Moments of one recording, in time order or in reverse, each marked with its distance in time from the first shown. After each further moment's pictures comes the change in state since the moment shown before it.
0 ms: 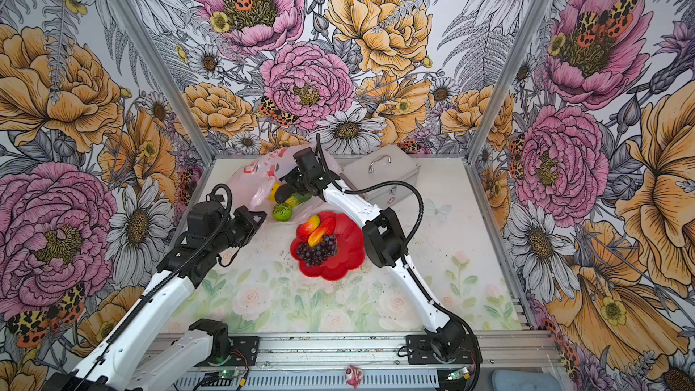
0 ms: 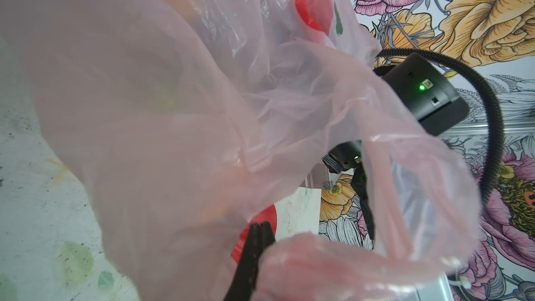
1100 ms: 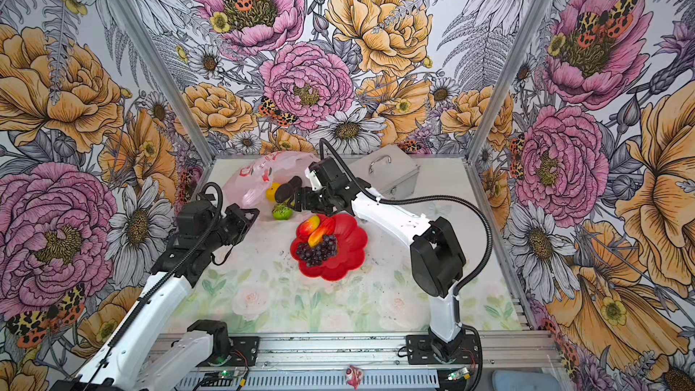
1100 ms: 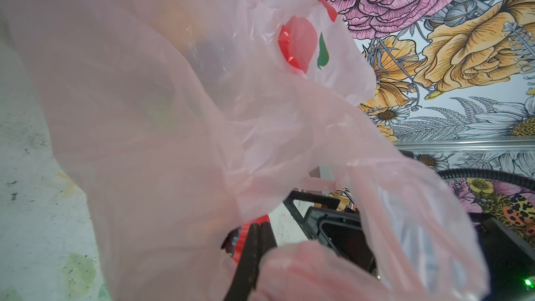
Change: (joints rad) left arm 0.097 -0.010 0.000 0.014 0.059 0.000; right arm 0.023 -0.729 -0.832 -0.128 -0.133 -0.450
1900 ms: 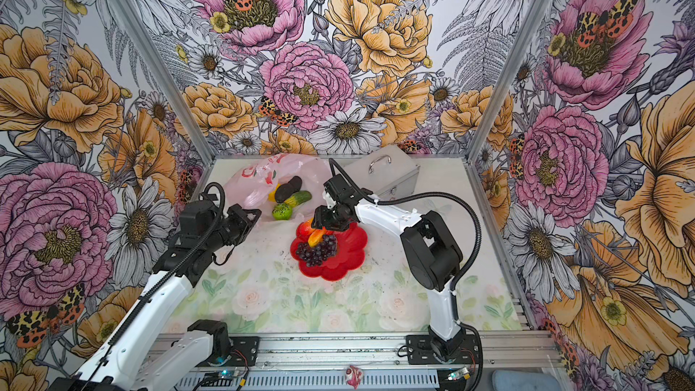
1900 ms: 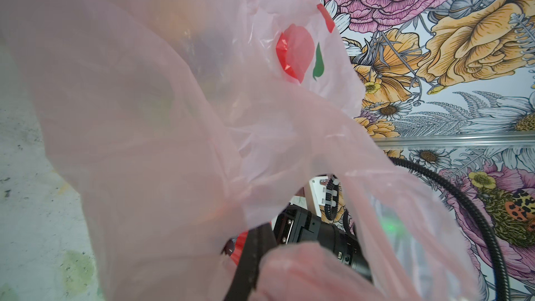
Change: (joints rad) left arm -0.020 0.009 0.000 0.000 -0.001 0.000; right arm -0.054 0.093 -0.120 -0.045 0.008 -0.026
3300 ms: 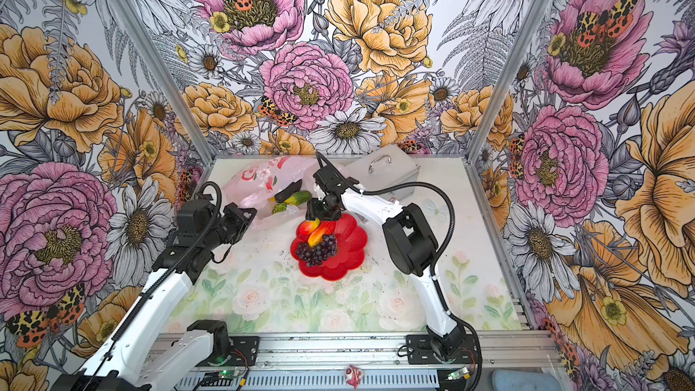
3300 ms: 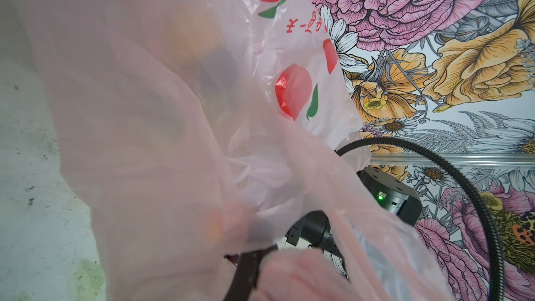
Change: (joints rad) left arm 0.057 0.019 -0.003 0.013 0.001 0.000; right arm -0.002 0.235 0.329 -0.150 0.057 -0.113
